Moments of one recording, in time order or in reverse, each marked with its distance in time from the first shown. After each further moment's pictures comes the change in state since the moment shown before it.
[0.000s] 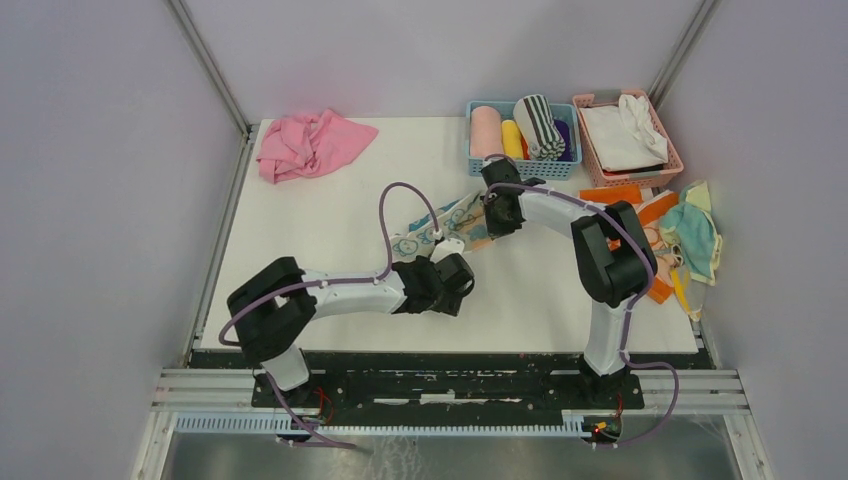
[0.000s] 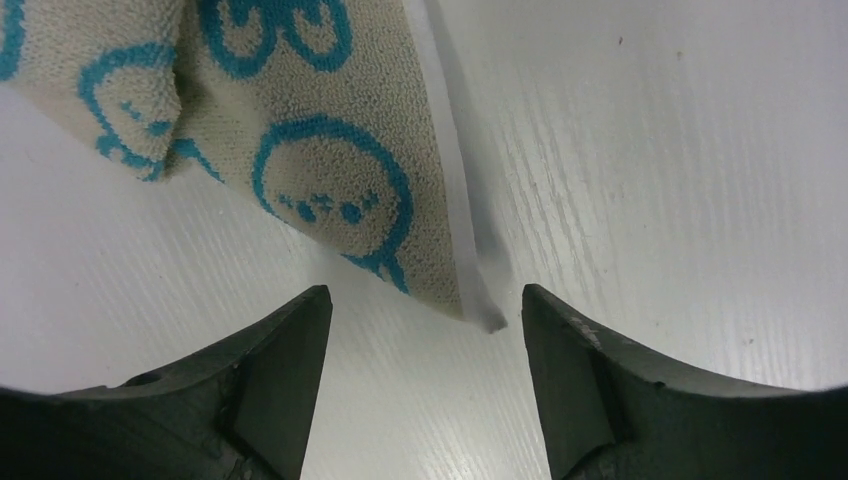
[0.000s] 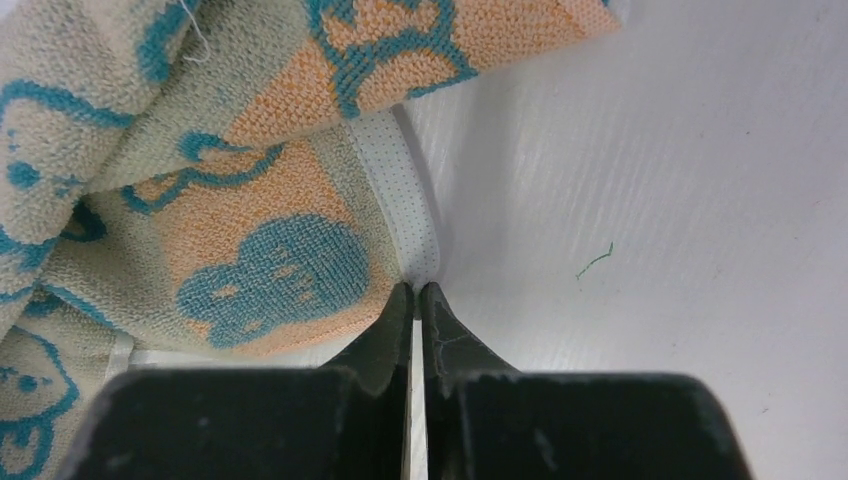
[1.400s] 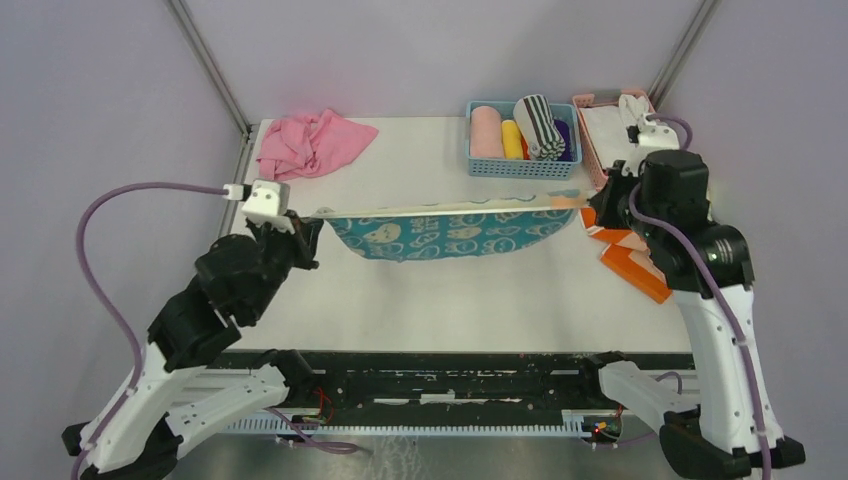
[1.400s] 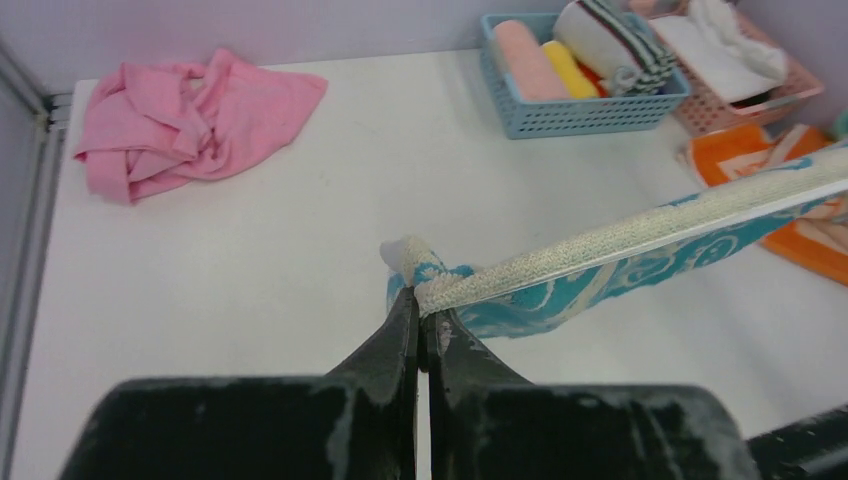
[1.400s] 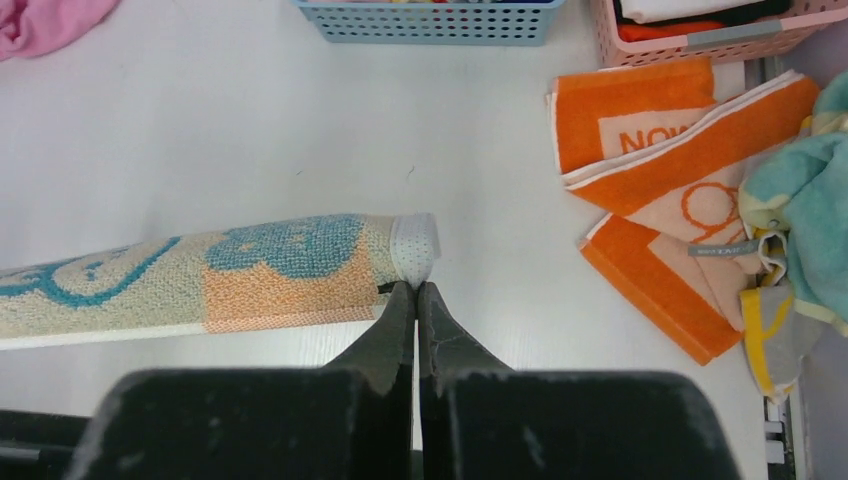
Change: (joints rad) left arm 0.274 -0.958 0.220 -0.352 -0.181 0.446; right arm -0.247 -0.923 0.179 -0.514 -0.003 -0.068
